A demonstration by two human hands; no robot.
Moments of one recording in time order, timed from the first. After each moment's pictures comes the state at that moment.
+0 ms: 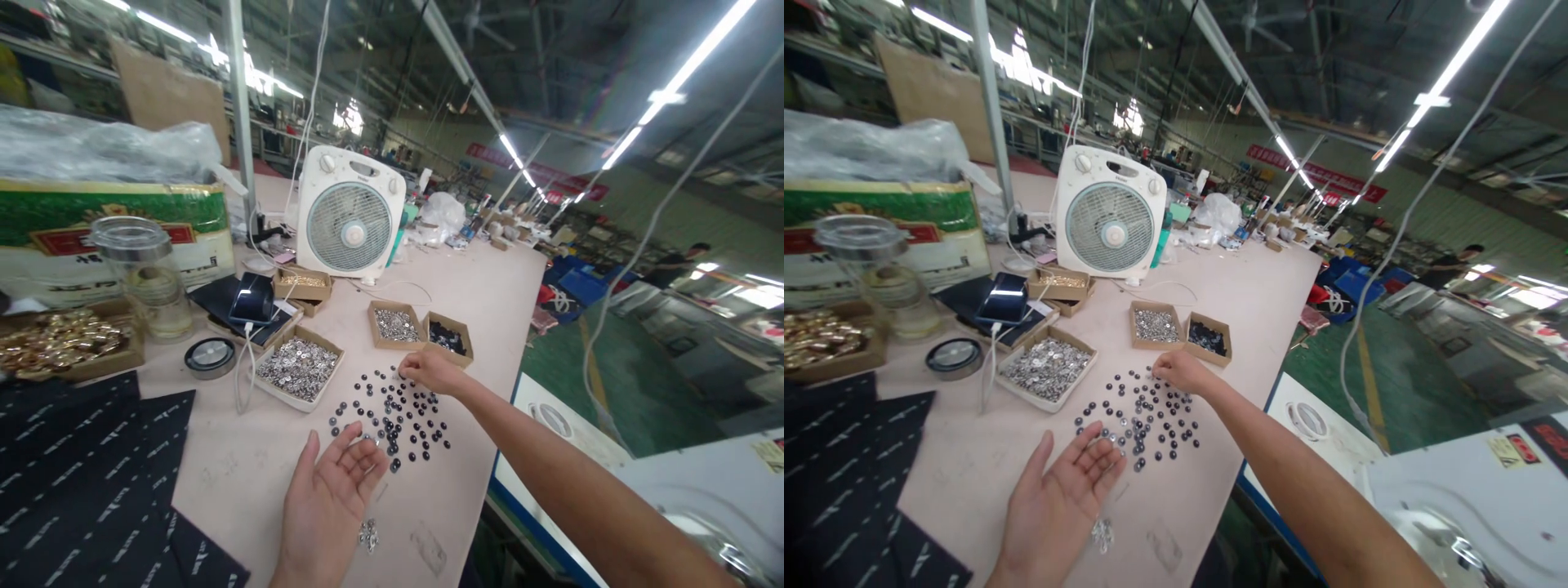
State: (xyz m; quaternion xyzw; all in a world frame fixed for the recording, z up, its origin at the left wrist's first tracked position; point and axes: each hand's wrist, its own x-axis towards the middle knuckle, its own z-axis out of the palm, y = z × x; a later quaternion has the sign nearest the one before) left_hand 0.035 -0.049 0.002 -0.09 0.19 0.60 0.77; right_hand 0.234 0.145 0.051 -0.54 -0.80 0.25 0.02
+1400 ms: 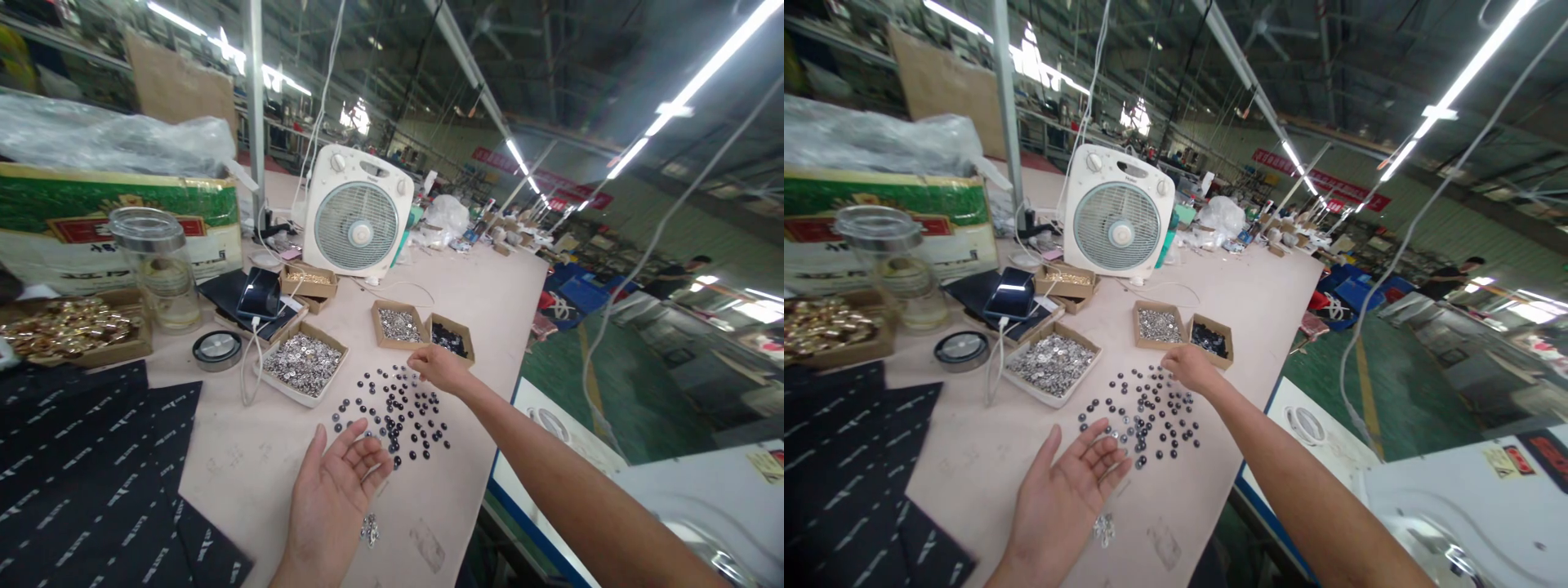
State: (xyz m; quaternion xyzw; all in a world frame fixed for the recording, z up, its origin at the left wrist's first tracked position) left_hand 0.035 -0.049 0.008 -0.09 0.18 0.59 0.78; right_hand 0.228 0.142 0.063 -0.62 -0.76 0.20 0.04
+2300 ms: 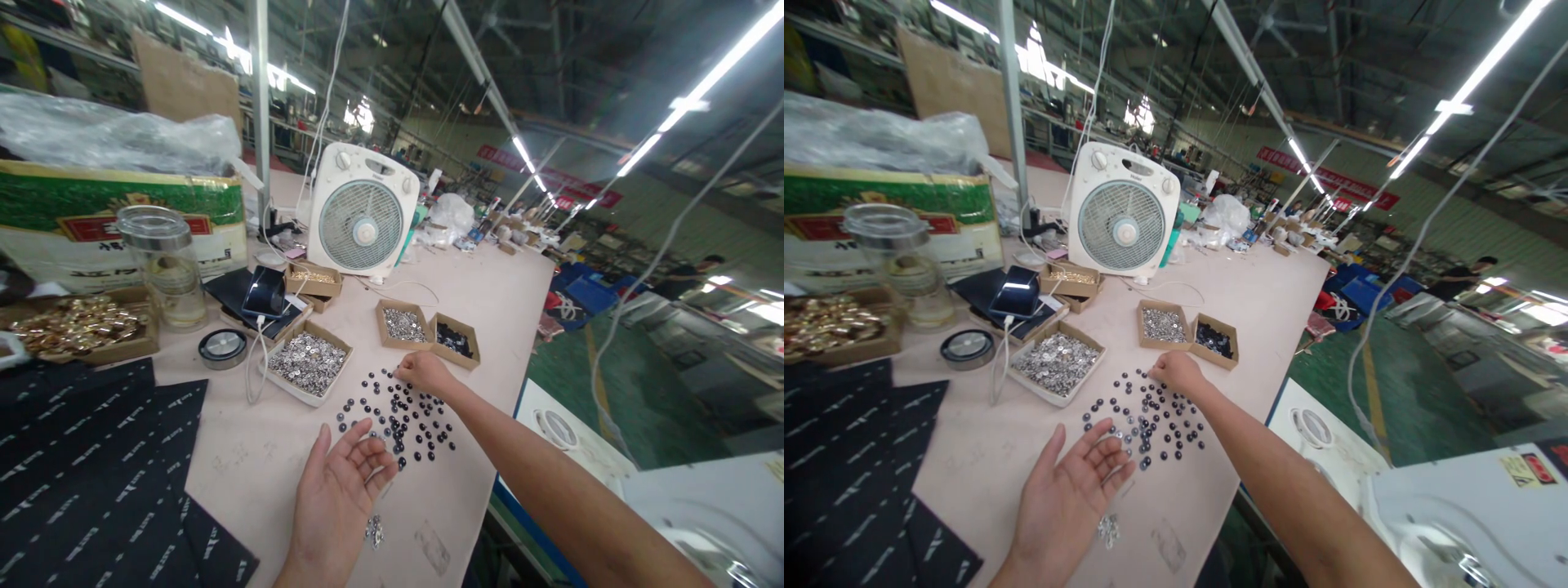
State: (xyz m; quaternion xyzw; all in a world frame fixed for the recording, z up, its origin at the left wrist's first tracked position) left_hand 0.034 -0.049 0.007 -0.09 0.19 0.59 0.78; right_hand 0.210 0.154 0.024 -0.60 -0.79 0.12 -0.01
